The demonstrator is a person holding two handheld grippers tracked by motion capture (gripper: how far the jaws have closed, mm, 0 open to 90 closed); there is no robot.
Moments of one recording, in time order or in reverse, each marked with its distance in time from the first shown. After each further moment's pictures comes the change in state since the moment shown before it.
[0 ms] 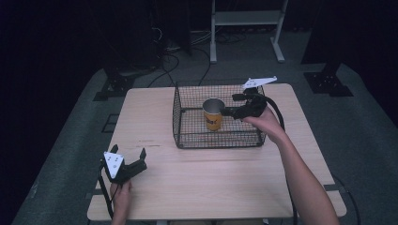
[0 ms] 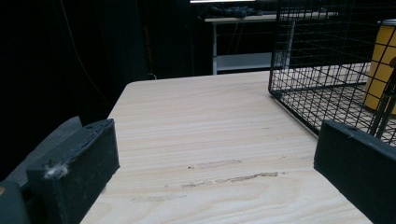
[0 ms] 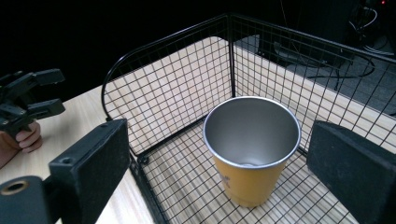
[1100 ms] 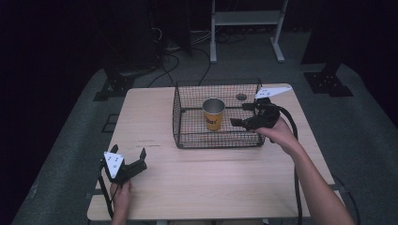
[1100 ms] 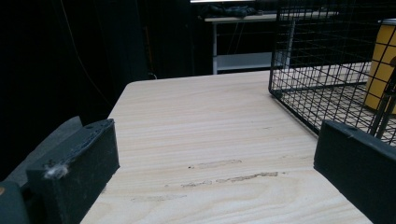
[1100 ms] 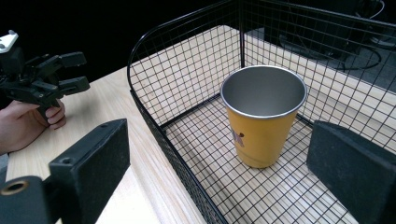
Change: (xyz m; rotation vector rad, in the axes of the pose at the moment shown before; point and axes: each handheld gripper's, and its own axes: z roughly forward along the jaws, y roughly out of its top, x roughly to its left) left arm 0.000 0.000 0.000 0.001 0.001 0.002; right arm 0.013 -0.024 -0.037 0.013 0.017 0.007
